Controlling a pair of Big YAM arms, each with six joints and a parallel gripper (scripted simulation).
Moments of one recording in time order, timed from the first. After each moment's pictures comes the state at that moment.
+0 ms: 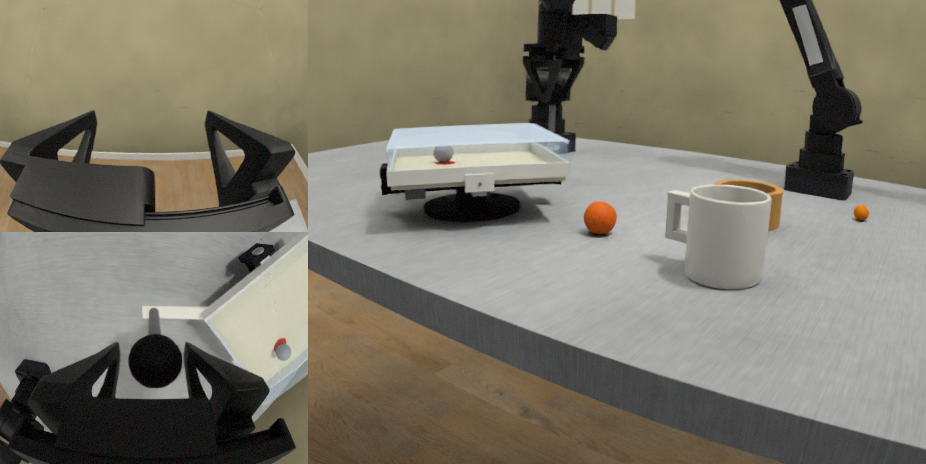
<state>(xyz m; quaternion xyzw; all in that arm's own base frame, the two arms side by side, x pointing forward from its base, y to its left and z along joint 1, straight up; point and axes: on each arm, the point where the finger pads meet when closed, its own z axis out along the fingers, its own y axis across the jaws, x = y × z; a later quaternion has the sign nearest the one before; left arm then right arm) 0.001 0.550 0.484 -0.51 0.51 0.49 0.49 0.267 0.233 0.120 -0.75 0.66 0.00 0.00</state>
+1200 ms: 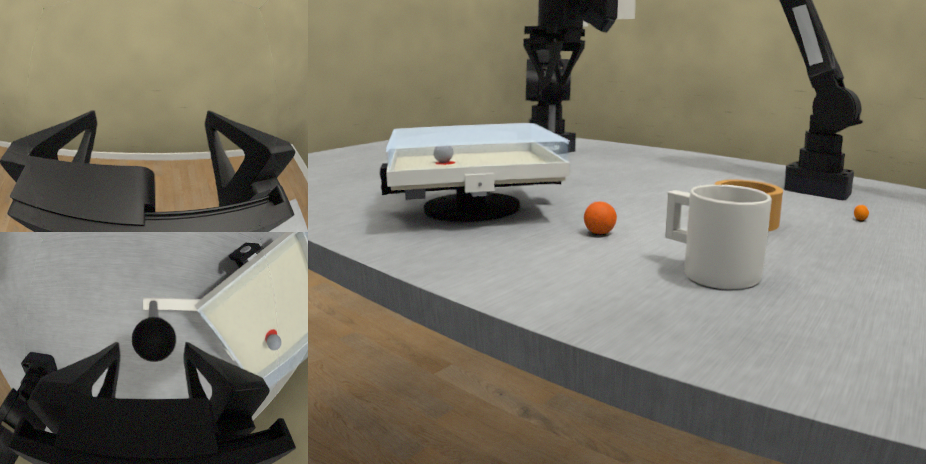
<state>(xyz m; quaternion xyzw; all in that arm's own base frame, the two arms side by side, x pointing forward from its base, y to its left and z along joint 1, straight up) 0.001 0.550 0.484 -0.51 0.51 0.49 0.49 0.267 0.233 0.151 -0.75 0.66 0.00 0.00</state>
